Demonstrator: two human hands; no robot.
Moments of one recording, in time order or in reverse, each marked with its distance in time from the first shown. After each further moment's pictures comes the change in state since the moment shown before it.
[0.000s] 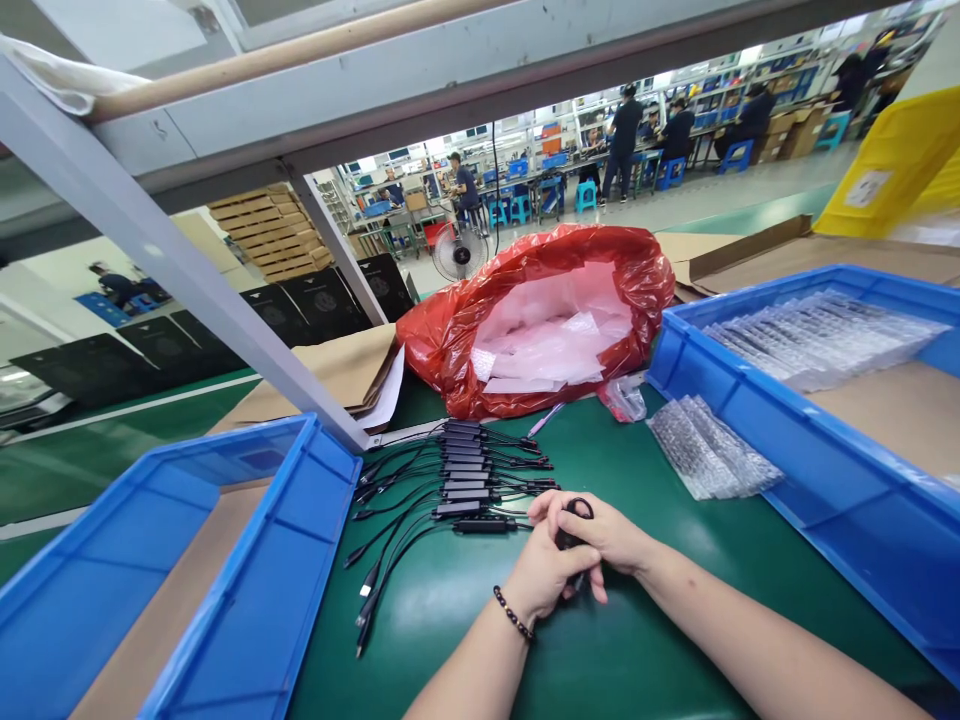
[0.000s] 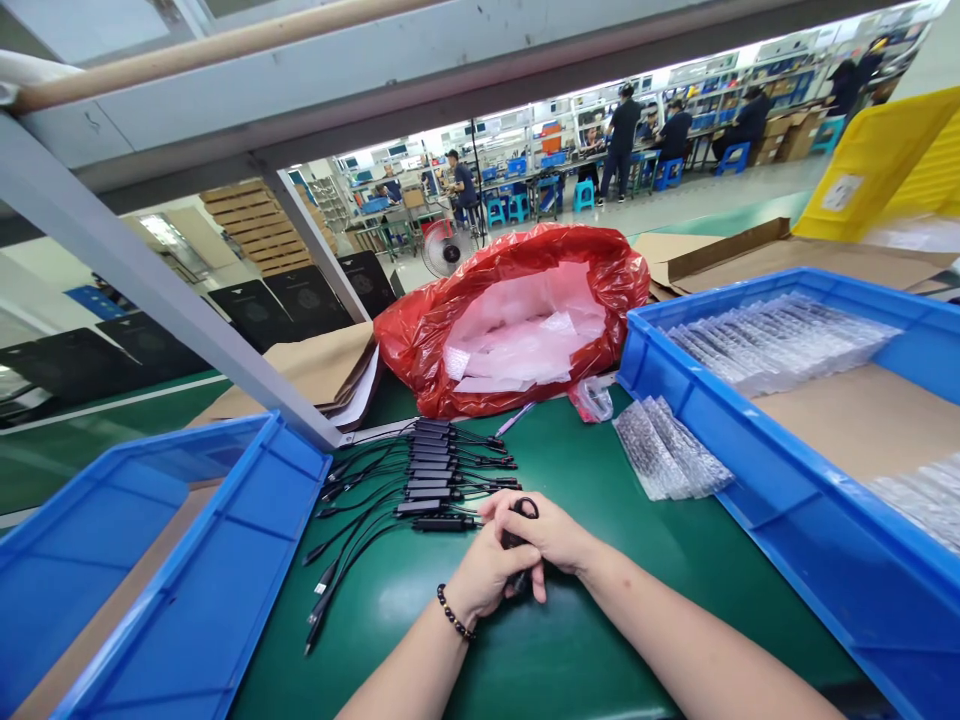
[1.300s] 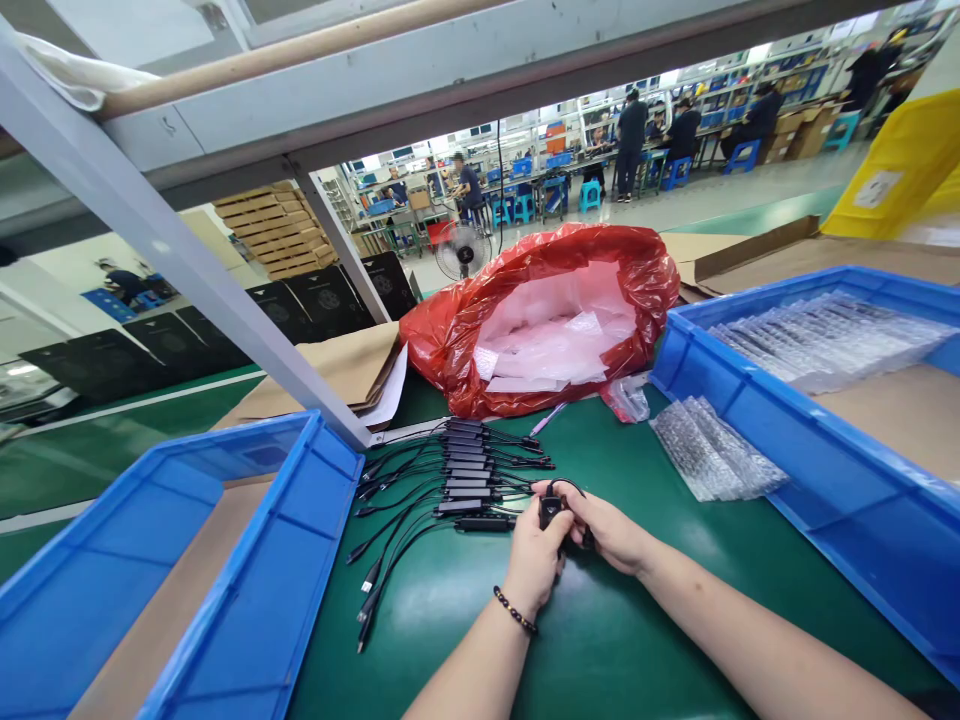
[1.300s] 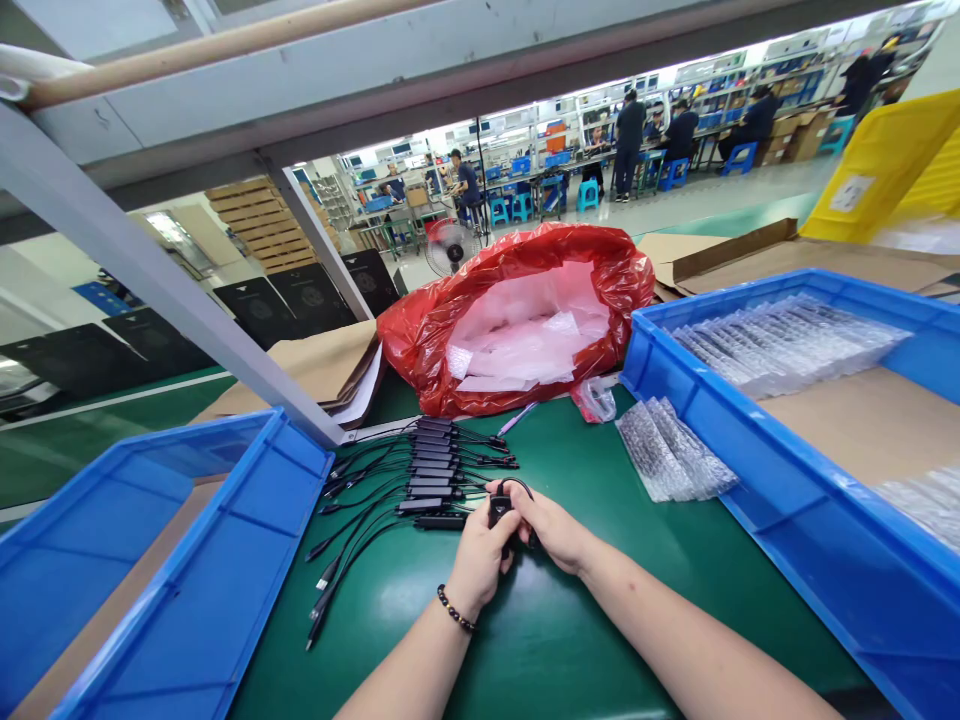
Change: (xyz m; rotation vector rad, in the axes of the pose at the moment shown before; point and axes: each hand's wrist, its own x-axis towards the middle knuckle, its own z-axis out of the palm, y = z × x) left_hand 0.003 0.007 0.001 0.065 0.340 0.139; right_hand 0.000 0.008 0.000 0.072 0.174 0.095
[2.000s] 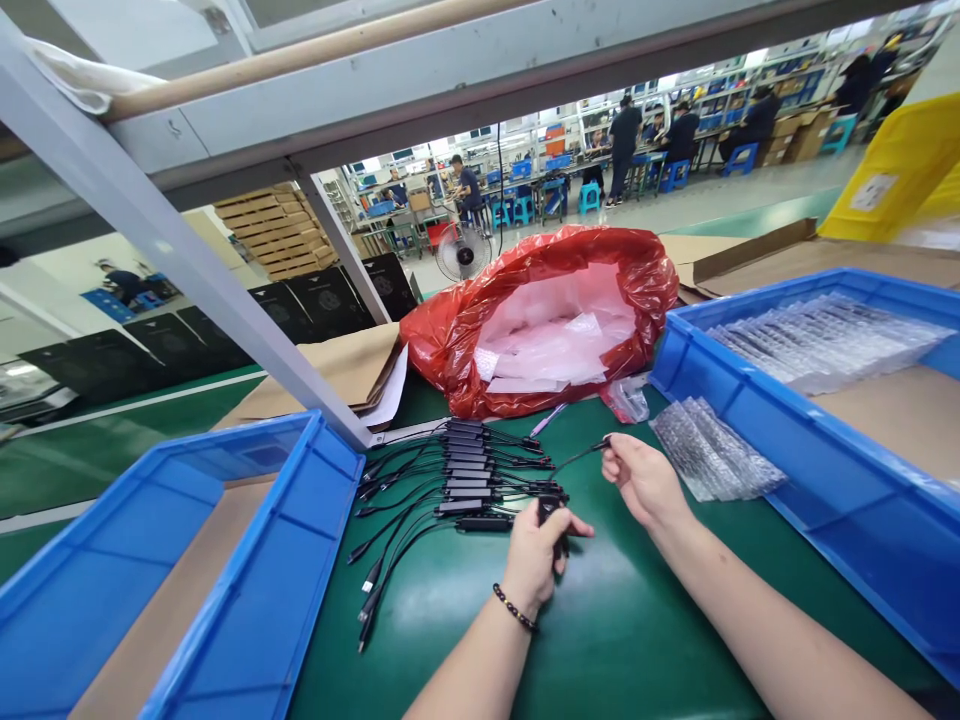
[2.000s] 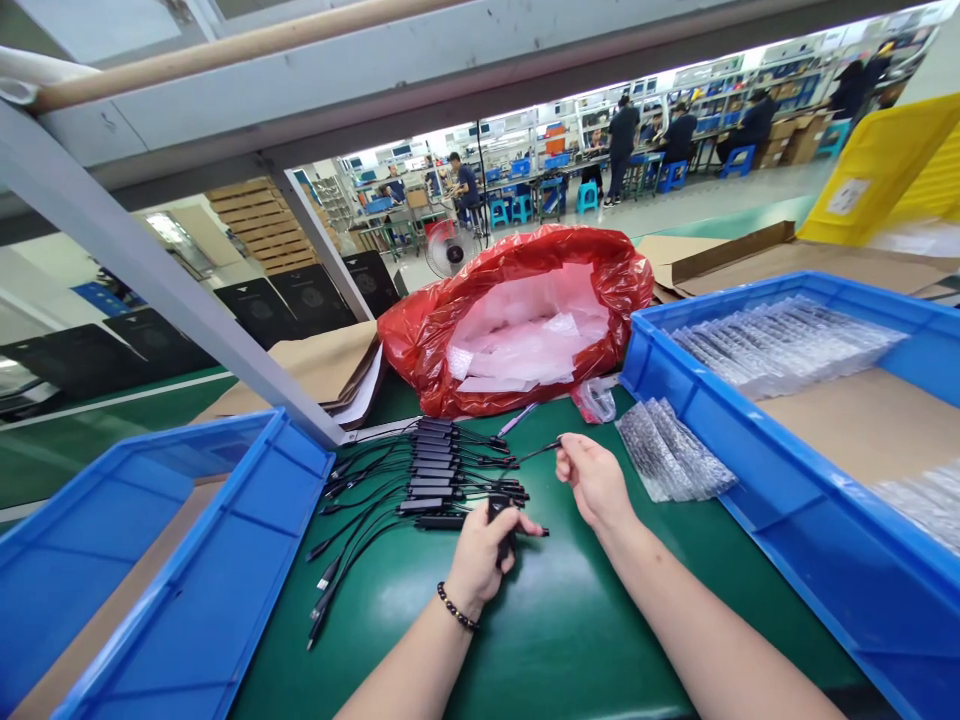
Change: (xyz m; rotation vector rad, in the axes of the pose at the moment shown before) left_hand 0.003 -0.004 -0.007 -0.076 0.018 -0.061; right_hand 0.014 -0.028 -0.040 0.329 0.512 -0.302
